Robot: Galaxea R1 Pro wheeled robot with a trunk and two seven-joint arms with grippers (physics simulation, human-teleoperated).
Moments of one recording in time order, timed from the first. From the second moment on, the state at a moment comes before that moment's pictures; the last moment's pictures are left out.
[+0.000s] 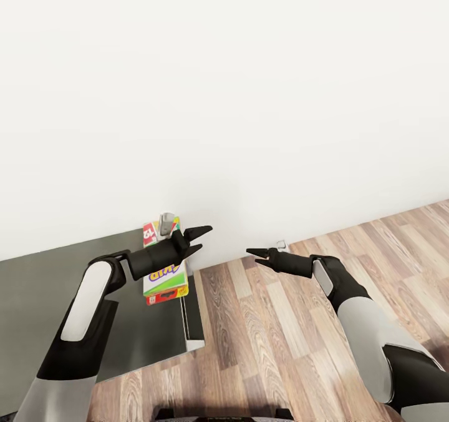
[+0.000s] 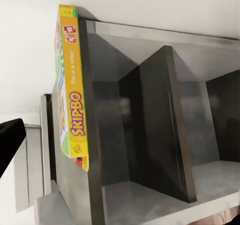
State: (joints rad) left arm -0.57 0.00 -0.05 -1.61 1.40 0.98 0.20; right arm -0.95 -0.04 -0.20 -0.50 -0.15 0.73 1.03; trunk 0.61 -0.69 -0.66
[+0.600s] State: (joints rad) left arm -0.57 0.00 -0.05 -1.61 1.47 0.98 0.15; right arm -0.96 -0.04 -0.20 -0.50 -0.15 0.74 1.03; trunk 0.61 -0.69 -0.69
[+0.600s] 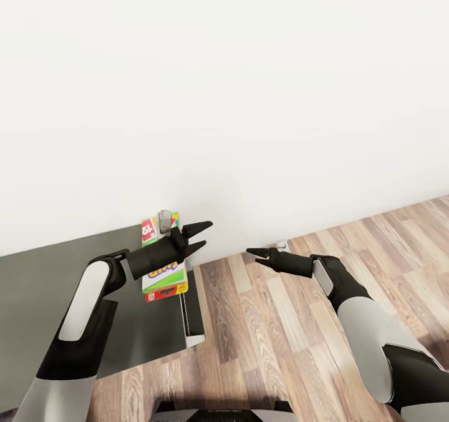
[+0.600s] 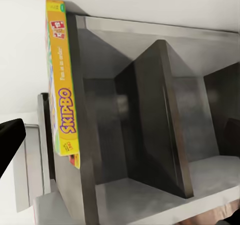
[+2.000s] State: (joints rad) left arm -0.65 0.00 -0.05 -1.61 1.49 1.00 0.14; right arm -0.96 -0.03 -0.20 -0.51 -0.15 0.73 1.03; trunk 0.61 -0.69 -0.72
